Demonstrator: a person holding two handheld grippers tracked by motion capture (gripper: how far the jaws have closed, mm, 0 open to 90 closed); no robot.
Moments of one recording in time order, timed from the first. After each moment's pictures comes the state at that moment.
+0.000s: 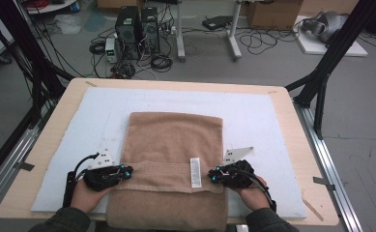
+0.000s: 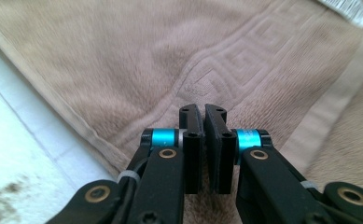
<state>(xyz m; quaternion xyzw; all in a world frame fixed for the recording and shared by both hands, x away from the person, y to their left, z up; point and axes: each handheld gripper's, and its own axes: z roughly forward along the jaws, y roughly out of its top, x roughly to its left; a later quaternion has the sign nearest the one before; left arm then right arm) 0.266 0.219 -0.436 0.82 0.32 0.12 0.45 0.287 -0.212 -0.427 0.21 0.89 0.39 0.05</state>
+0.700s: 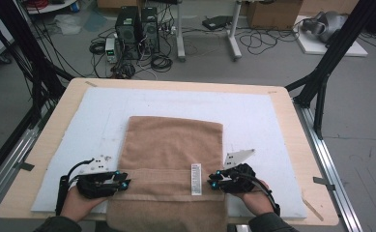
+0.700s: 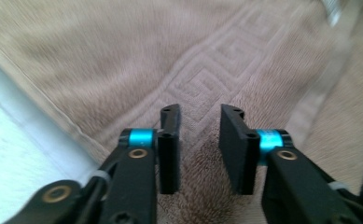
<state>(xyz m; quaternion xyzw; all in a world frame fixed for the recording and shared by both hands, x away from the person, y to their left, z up) 0.250 0.224 -0.445 0.84 0.31 0.08 0.43 0.275 -0.211 -0.425 0.21 0.90 0.39 0.02</state>
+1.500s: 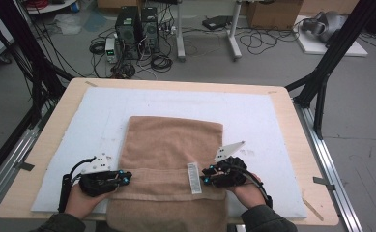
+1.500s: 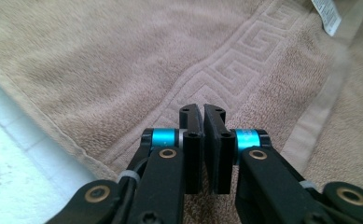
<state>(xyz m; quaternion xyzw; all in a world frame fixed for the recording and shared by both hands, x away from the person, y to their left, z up) 0.253 0.218 -0.439 0.84 0.30 0.09 0.44 0.292 -0.187 -0.419 0.21 0.90 0.37 0.00</state>
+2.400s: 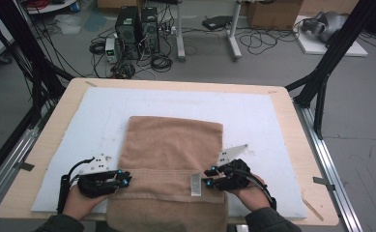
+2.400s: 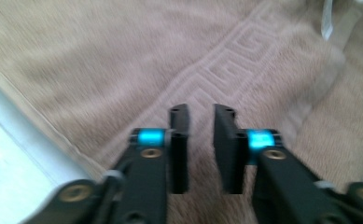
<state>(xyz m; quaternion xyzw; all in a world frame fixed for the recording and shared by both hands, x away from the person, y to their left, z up) 0.245 0.222 -0.441 0.84 0.30 0.08 0.45 0.274 -0.198 -0.409 0.19 0.91 0.38 0.02</state>
